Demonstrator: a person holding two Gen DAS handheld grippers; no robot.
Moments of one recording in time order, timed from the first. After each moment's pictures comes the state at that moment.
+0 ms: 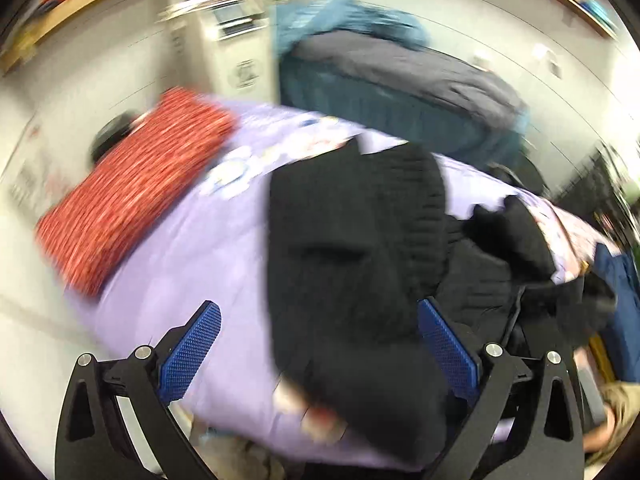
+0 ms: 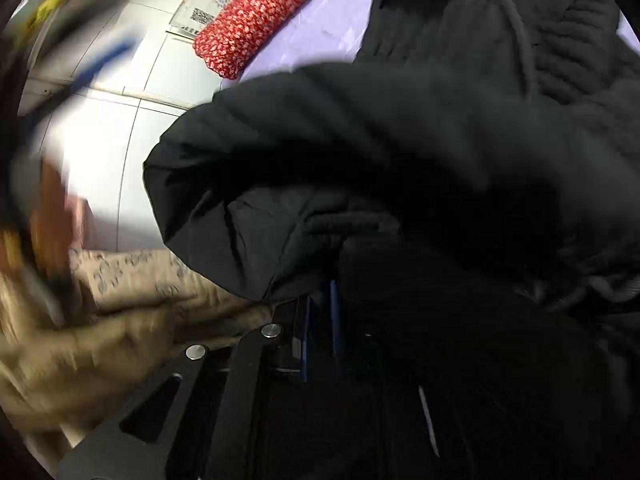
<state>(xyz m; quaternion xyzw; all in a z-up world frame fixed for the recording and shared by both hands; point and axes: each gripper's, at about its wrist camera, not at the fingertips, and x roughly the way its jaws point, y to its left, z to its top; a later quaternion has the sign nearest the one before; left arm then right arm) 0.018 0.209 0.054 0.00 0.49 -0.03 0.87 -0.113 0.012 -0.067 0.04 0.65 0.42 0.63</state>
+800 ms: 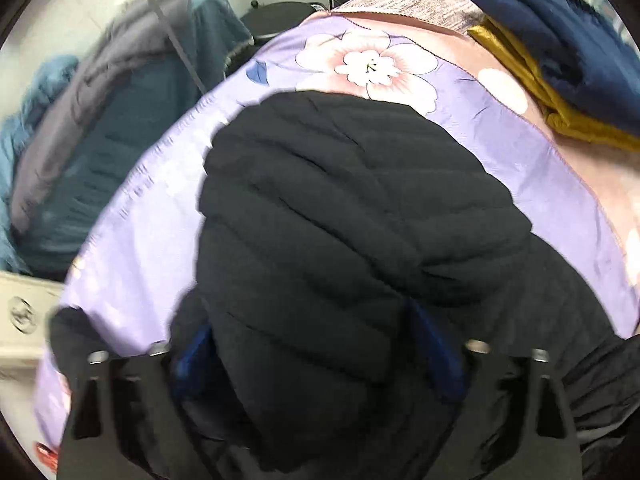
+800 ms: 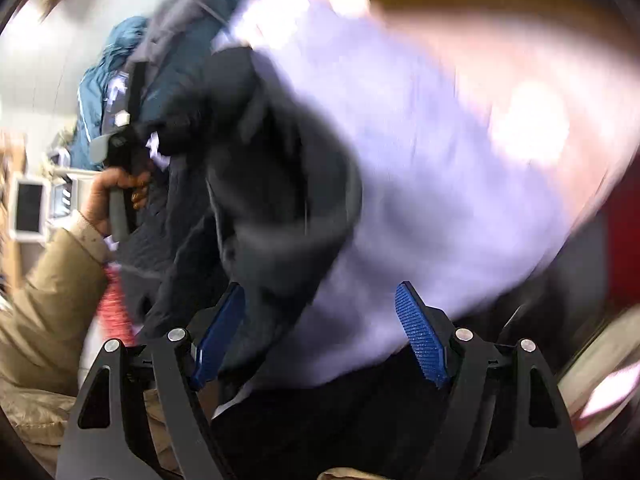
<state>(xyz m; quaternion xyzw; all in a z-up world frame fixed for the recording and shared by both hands) 0.159 -0.155 -0.145 0.35 0.50 -0.39 0.69 -0.253 -0.215 -0.103 0.54 0.53 -0.13 0.64</state>
